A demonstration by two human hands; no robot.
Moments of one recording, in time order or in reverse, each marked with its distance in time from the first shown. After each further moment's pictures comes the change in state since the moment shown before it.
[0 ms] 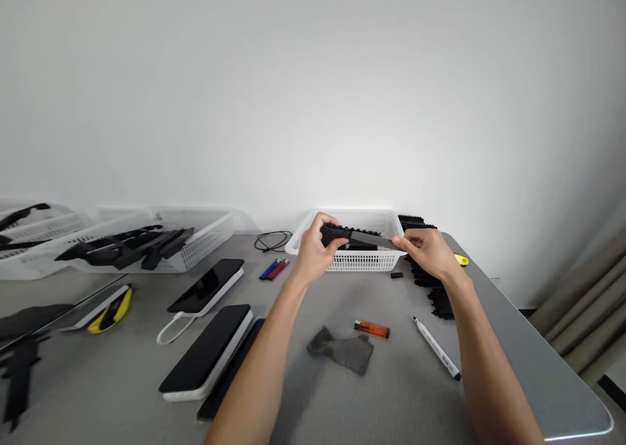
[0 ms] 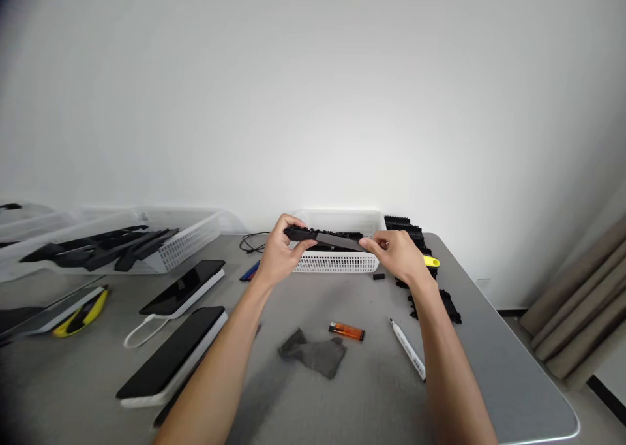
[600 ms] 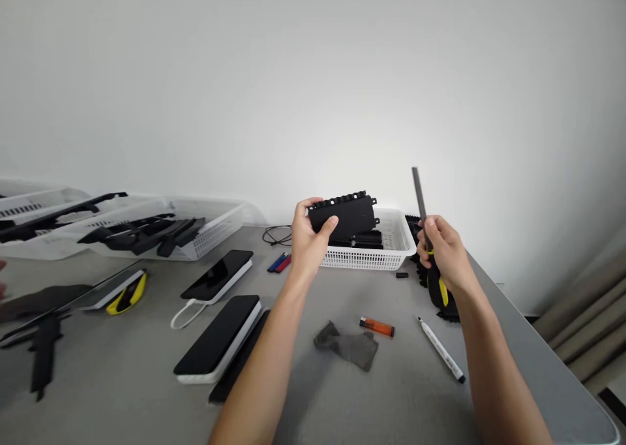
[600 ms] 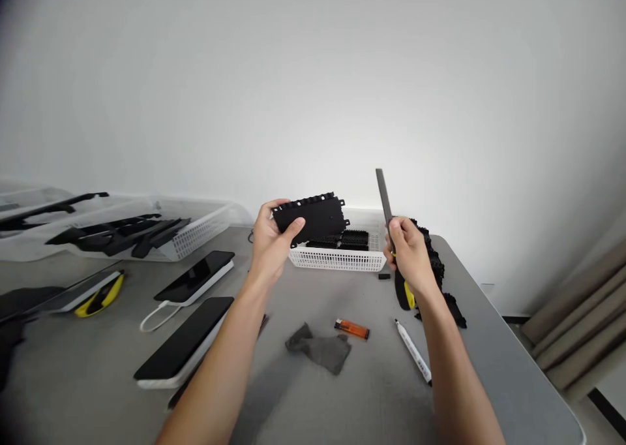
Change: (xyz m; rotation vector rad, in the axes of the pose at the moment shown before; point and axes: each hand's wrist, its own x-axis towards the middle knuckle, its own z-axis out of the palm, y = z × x) left_hand 0.006 0.011 -0.012 -0.315 0.315 -0.206; right_hand -0.004 -0.019 0.006 0.793 0.174 0.197
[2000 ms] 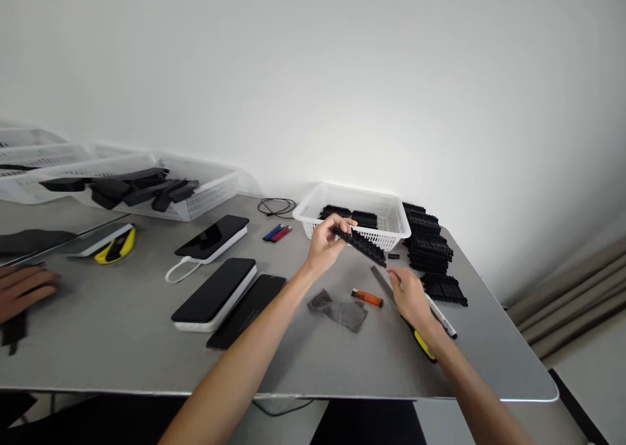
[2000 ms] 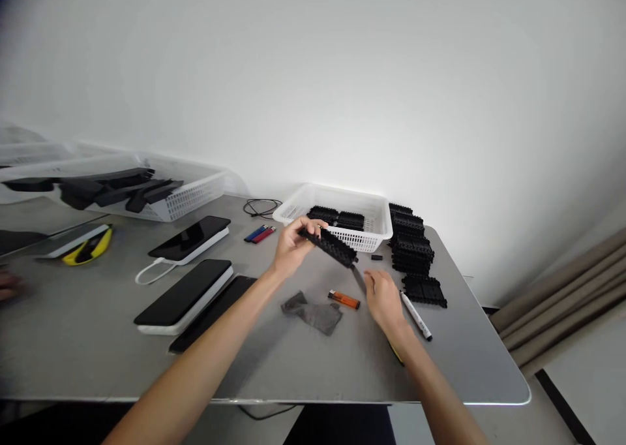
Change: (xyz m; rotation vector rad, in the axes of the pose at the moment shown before) left_hand -0.059 -0.032 0.000 -0.238 -0.276 -0.006; right_hand -0.082 0.125 -0.004 -0.874 -0.157 0.031
